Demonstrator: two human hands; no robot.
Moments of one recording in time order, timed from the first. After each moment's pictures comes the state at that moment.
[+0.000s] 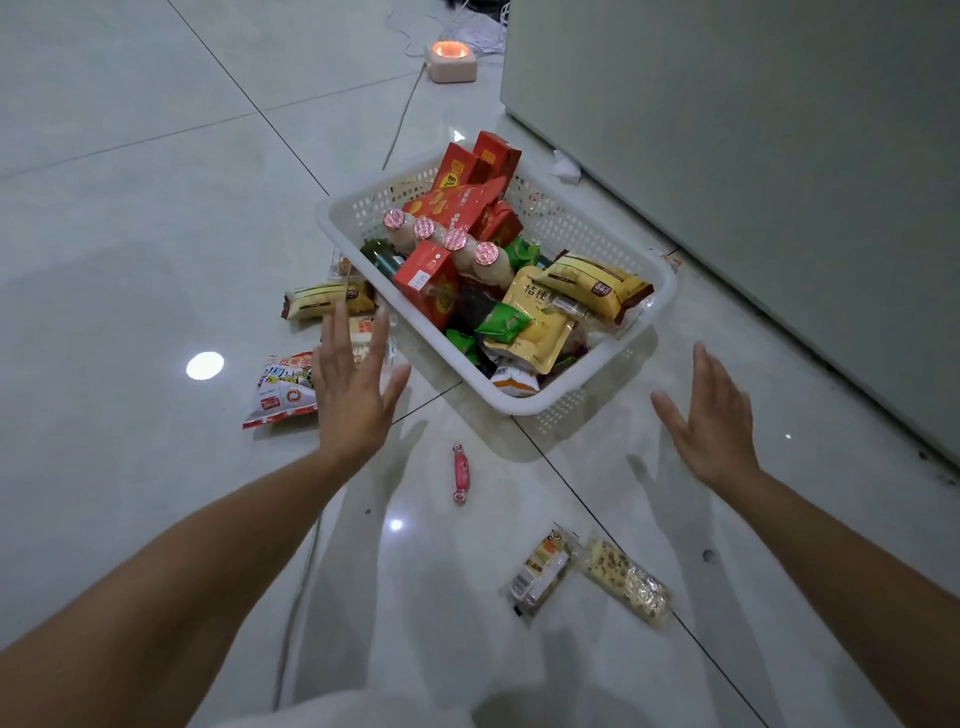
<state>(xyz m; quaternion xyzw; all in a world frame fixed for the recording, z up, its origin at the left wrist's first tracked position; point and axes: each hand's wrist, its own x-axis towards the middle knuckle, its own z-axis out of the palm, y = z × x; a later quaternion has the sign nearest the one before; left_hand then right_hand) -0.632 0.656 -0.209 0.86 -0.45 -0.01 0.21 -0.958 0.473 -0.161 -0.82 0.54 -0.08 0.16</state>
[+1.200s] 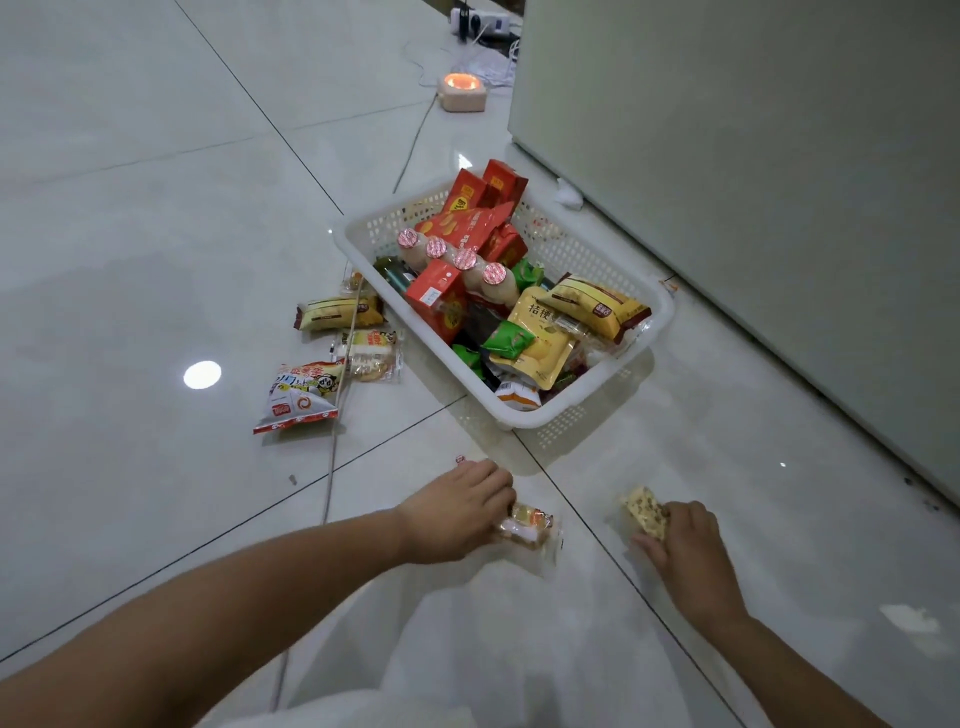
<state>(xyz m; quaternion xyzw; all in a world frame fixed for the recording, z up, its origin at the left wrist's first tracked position) -0.725 0.674 -0.213 0.55 -0.83 -0.01 0.07 -1.007 0.558 -0.214 -0.84 0.54 0.01 0.12</state>
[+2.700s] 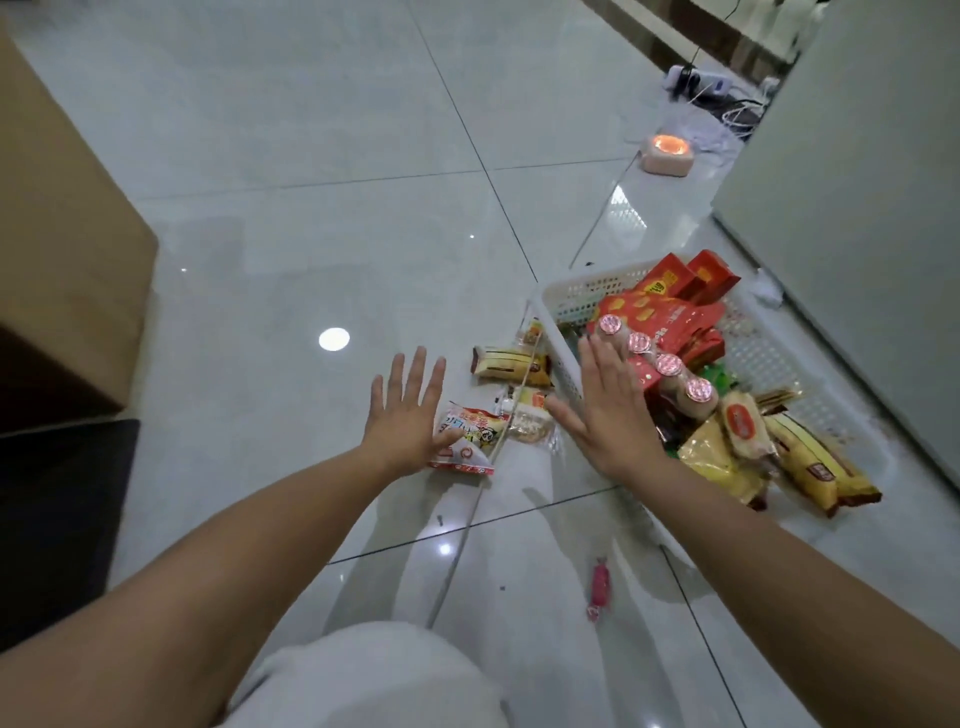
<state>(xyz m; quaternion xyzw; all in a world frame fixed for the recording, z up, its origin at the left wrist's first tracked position) -0.503 0.739 -0.160 0.92 -0.38 -0.13 -0.01 -0.657 0.547 -0.102 -0.97 0.21 -0.01 0.12</state>
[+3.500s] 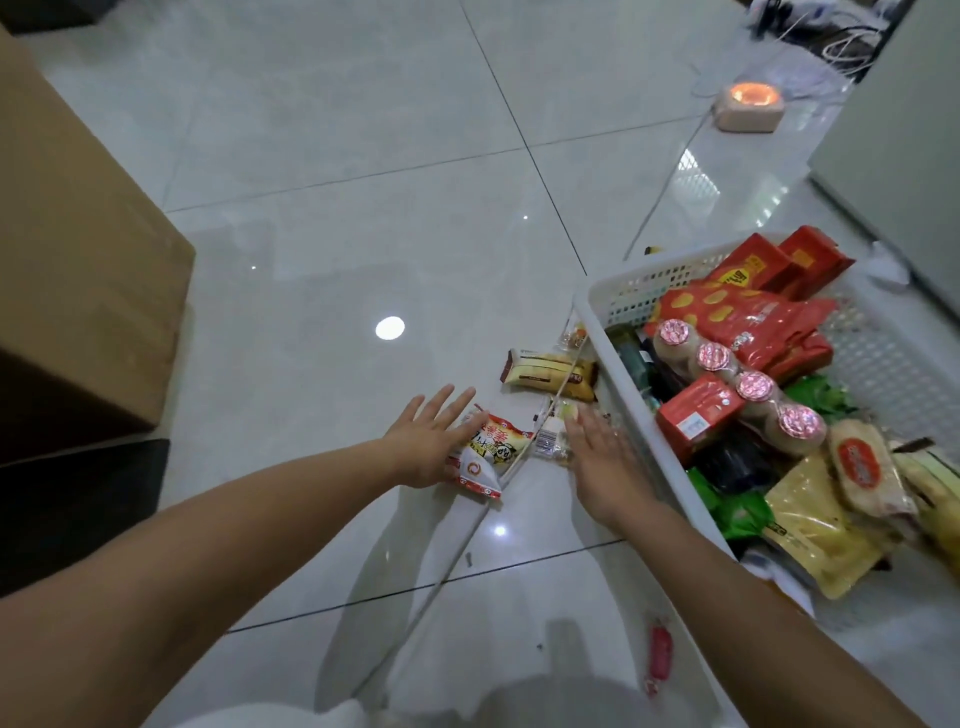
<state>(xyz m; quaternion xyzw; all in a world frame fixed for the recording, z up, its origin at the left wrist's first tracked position) -0.451 0.720 -0.190 0.82 -0.49 -0.24 -0.16 -0.613 0.542 -0.207 -0.96 0.20 0.16 0.12</state>
